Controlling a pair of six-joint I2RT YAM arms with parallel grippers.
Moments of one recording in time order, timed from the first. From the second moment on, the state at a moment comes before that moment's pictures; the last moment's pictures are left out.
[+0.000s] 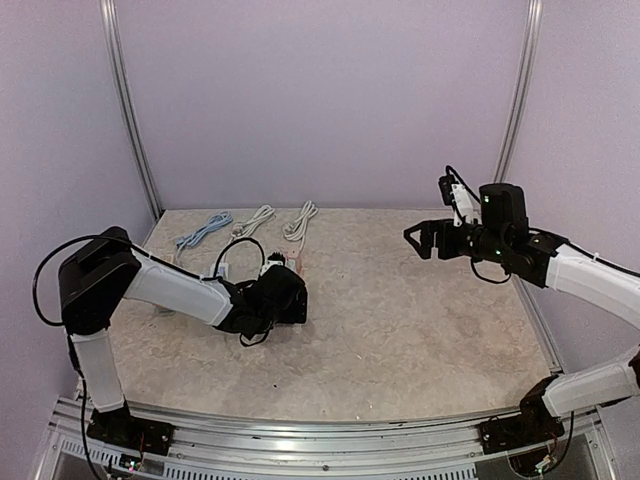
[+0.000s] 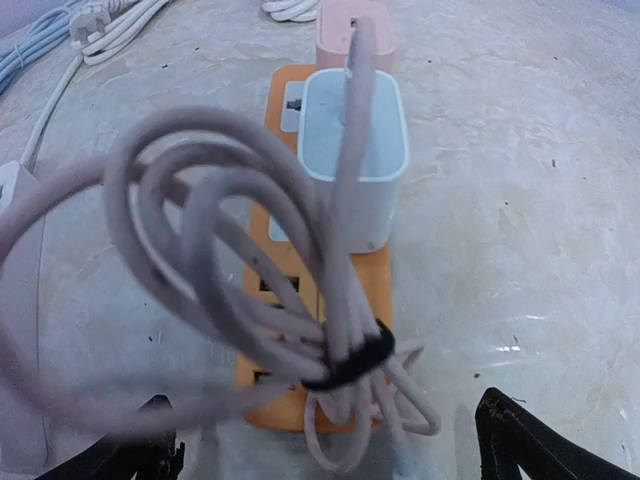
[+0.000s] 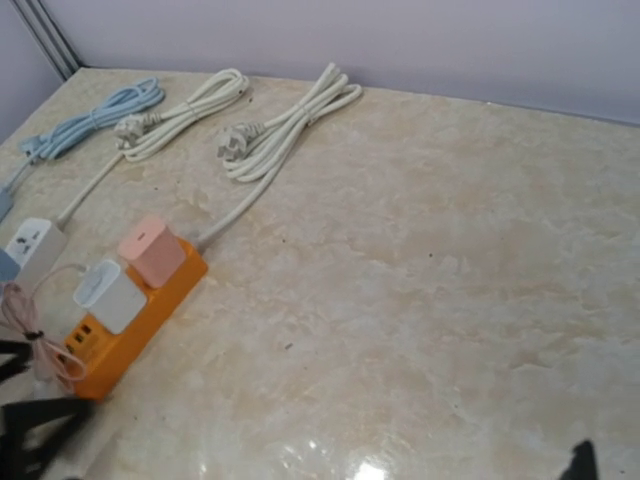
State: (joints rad) left arm -0.91 1.92 1.01 0.07 -0.60 -0.60; right arm 0.51 1.20 0.91 -0.11 -0.09 0.22
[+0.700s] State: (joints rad) left arm -0.88 1.13 1.00 -0.37 -0.32 -0.53; right arm 0.51 0.82 0.73 -0.23 -0.03 0.15
